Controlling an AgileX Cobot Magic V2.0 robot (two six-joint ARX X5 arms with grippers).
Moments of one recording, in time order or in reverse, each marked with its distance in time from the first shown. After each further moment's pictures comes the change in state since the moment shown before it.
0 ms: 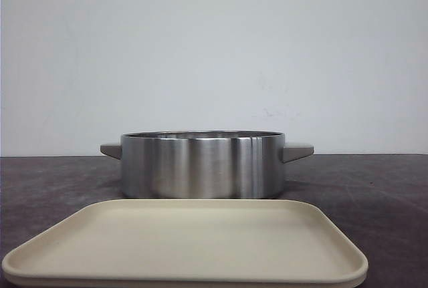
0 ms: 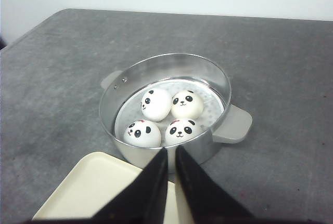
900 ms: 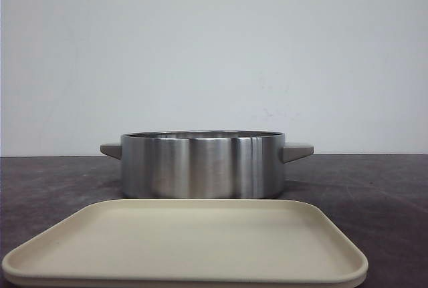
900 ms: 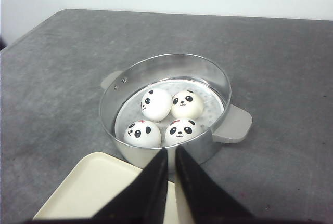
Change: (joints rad) left arm 0.000 -0.001 0.000 -0.012 0.000 -0.002; right arm 0.000 0.000 0.000 0.000 0.000 0.003
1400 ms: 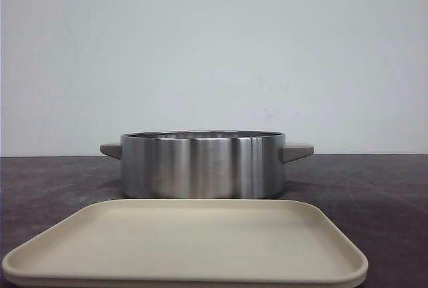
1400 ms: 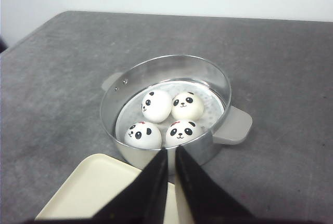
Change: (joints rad) left arm 0.000 0.010 0.000 0.034 -0.133 -0.046; right arm -0.001 -0.023 0.000 0.000 0.000 0.000
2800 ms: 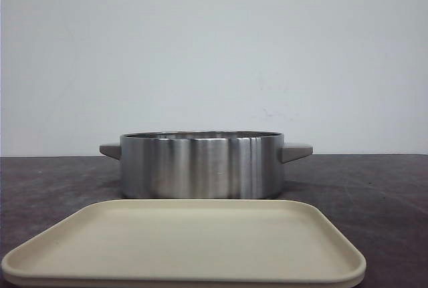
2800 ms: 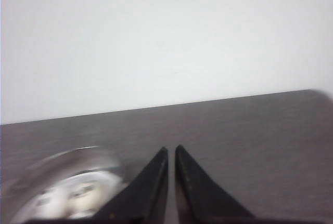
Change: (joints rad) left arm 0.000 0.034 -0.001 0.021 -0.022 0.001; right arm -0.483 -0.348 -0.199 0.162 -0.027 -0.128
